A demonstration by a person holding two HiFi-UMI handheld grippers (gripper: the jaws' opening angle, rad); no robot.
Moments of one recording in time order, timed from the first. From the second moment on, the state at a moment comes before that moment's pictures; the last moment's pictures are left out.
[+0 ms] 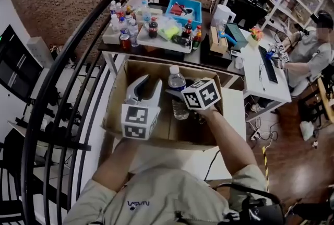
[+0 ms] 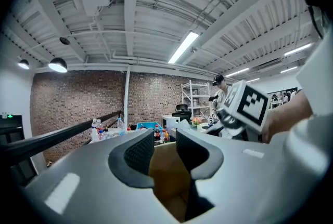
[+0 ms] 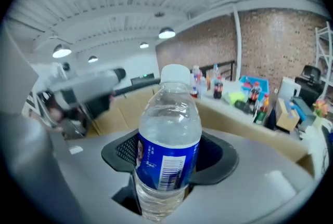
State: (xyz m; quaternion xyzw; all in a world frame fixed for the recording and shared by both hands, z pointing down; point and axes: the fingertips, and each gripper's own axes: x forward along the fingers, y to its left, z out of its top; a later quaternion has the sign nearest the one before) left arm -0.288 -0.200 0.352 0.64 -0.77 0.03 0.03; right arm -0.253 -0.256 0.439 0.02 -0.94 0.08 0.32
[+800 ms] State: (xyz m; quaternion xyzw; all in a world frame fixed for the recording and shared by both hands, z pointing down) left arm -0.153 -0.222 0.291 0.71 -0.70 0.01 -0.02; right arm 0.004 -0.296 0.245 0.32 -0.95 -0.03 0.01
